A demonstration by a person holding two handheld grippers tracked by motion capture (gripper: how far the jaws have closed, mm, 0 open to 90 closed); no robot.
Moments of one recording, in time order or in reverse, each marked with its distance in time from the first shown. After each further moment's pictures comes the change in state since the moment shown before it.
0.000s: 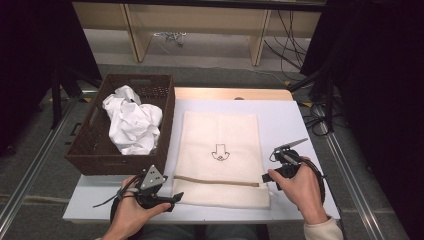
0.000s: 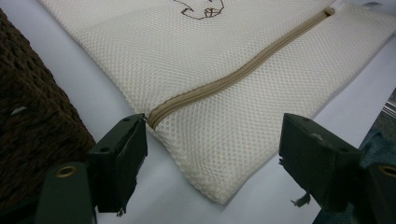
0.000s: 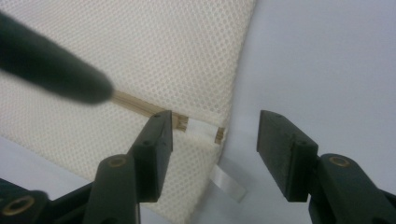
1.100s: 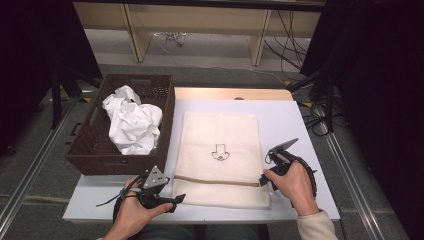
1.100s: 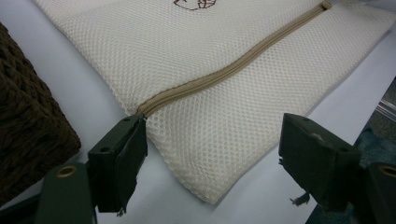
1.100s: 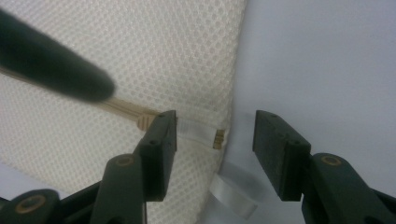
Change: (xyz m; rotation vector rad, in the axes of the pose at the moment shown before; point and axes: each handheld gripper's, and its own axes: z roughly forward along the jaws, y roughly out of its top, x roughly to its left) left arm -0.003 -0.002 0.008 0.022 -0.032 -0.037; right arm -0.010 0.011 0.036 0.114 -0.001 0.018
